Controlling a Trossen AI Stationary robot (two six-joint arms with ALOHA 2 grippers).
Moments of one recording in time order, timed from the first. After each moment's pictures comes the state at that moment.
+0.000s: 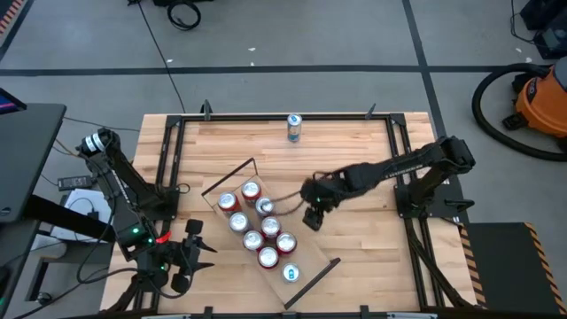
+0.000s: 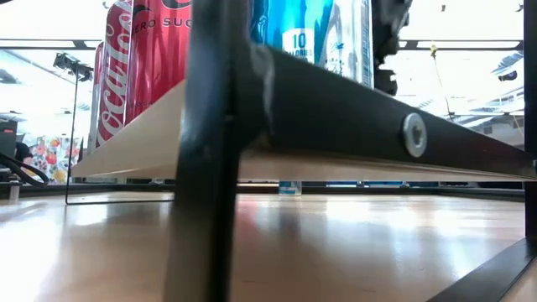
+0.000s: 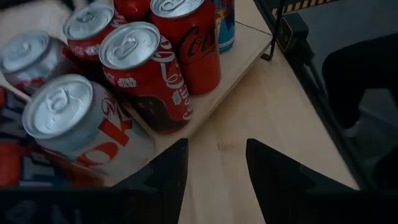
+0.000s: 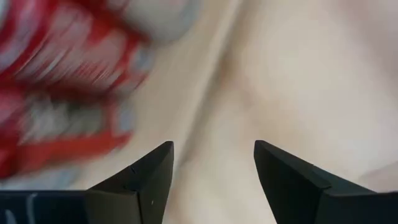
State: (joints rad) left arm -1.07 1.22 0.90 -0.61 -0.72 -0.59; right arm 0.16 1.61 1.21 -0.67 -0.03 0.73
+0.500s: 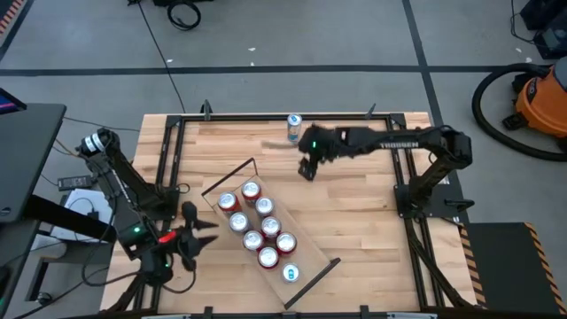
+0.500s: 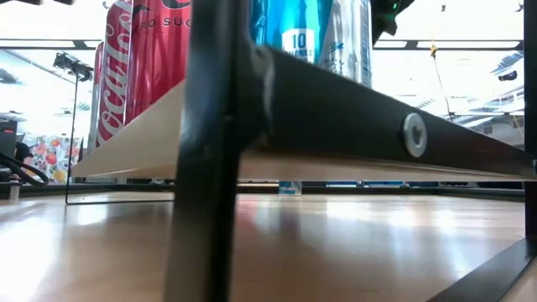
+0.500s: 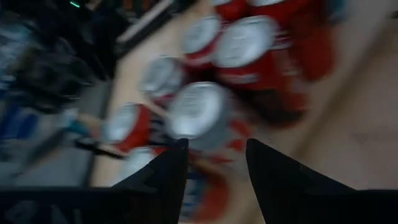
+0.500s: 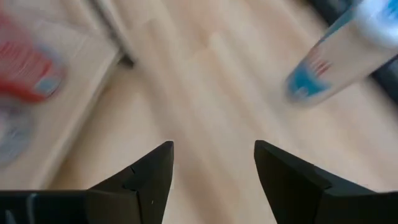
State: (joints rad) left arm -1.05 1.22 0.90 -0.84 -1.03 -0.45; right arm -0.22 1.59 1.21 -0.56 0.12 0.25
